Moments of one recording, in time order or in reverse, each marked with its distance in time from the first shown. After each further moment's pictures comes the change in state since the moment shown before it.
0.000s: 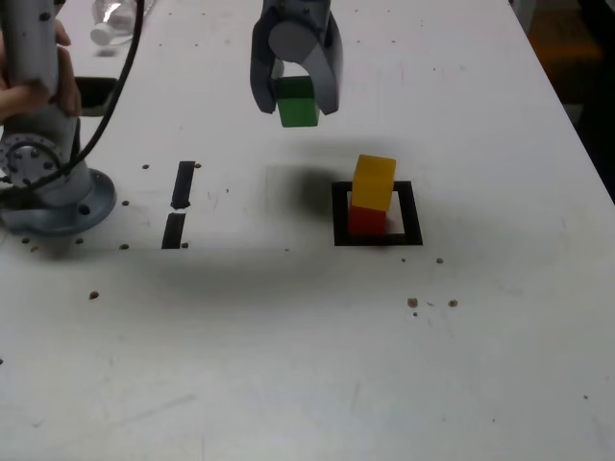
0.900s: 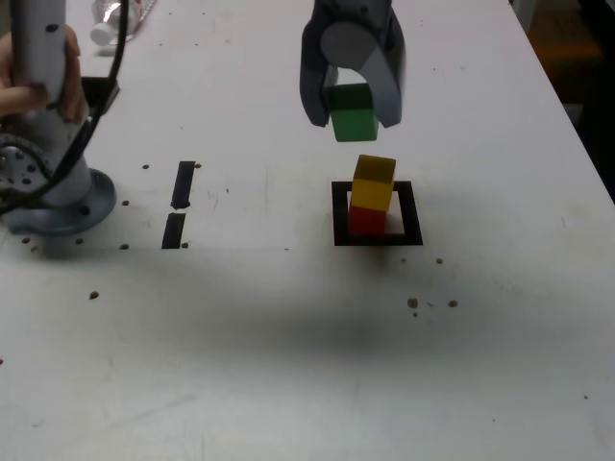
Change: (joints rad) arm -0.242 0.104 -0.291 0.127 -0.022 -0.164
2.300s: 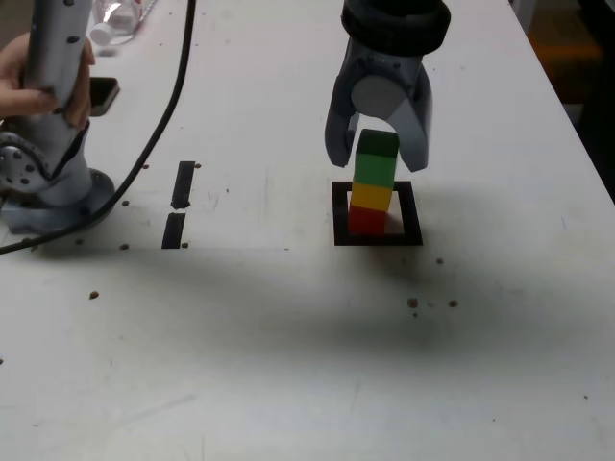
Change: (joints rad) arm -0.021 0.132 -0.020 -0.030 -0.020 0.003
